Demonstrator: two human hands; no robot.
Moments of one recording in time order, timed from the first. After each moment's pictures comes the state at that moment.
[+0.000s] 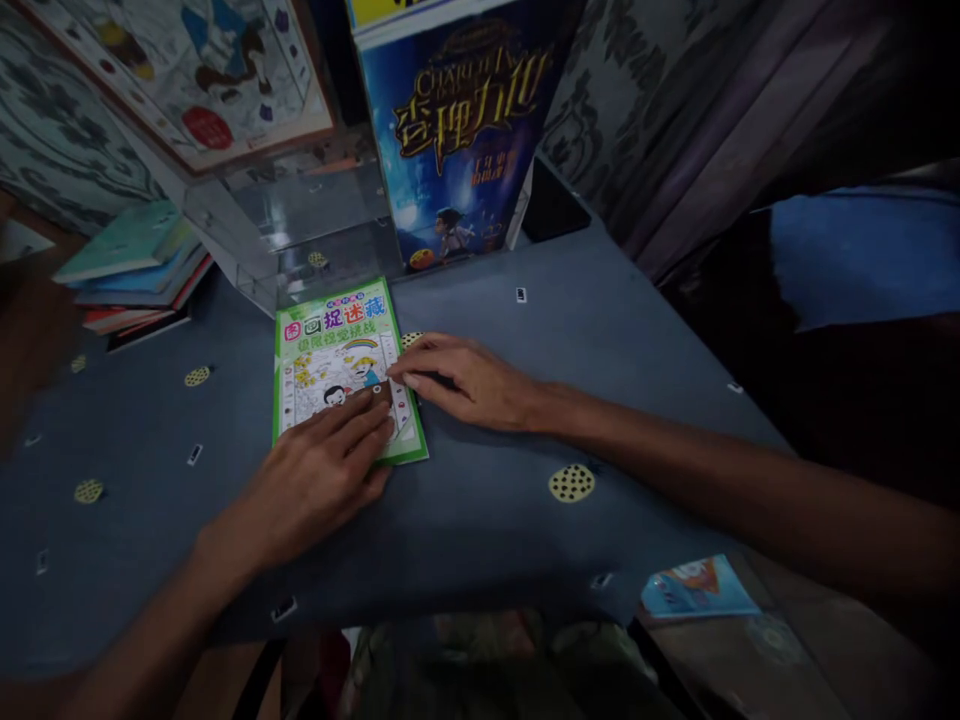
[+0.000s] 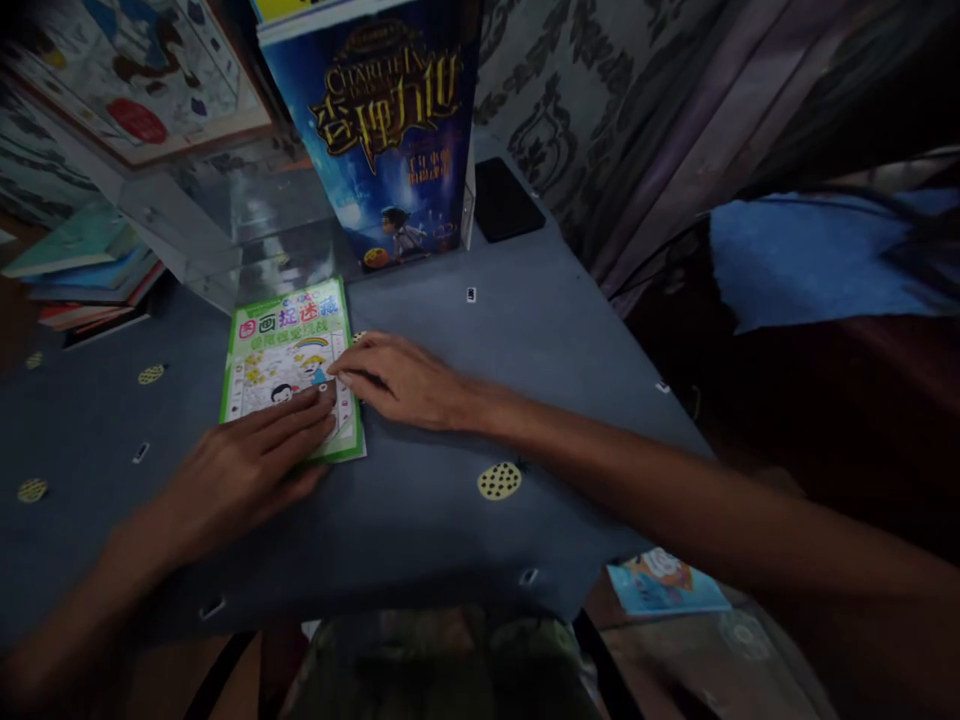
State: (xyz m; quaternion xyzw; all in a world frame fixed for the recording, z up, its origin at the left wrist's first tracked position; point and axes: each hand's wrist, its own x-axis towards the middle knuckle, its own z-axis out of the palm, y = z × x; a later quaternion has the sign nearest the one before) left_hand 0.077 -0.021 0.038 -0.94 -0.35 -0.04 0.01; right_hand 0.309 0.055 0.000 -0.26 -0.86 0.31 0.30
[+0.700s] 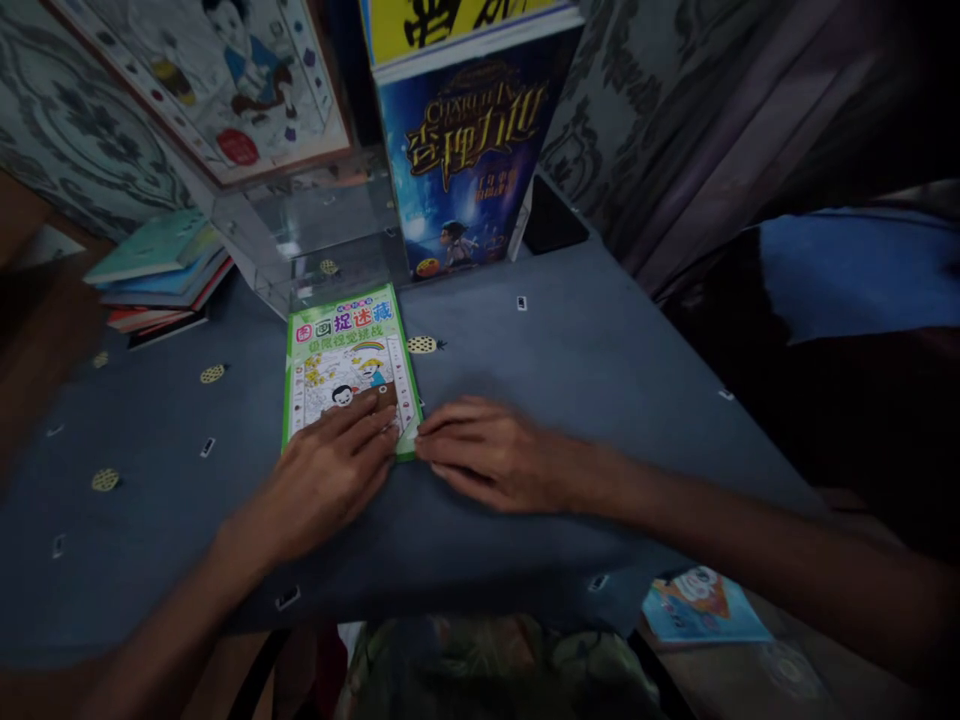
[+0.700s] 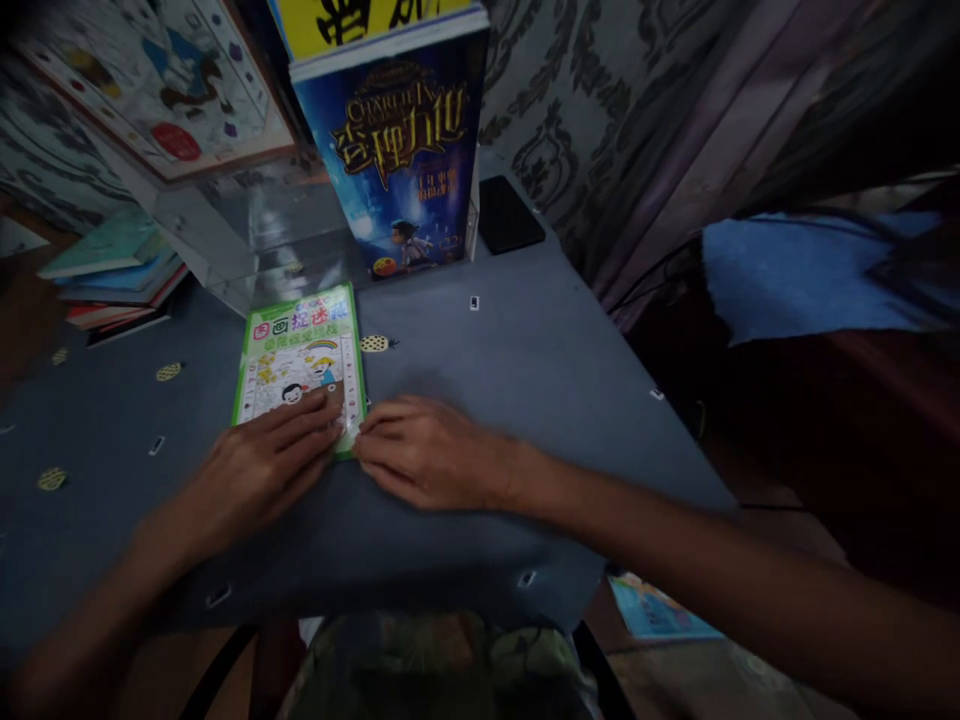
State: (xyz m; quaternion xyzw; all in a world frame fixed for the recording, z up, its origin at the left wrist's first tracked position) left_hand 0.081 -0.027 0.035 -0.94 -0.33 -0.09 0.05; right_hand 0.324 0.000 -0.001 -0.15 -0.92 0.19 0.32
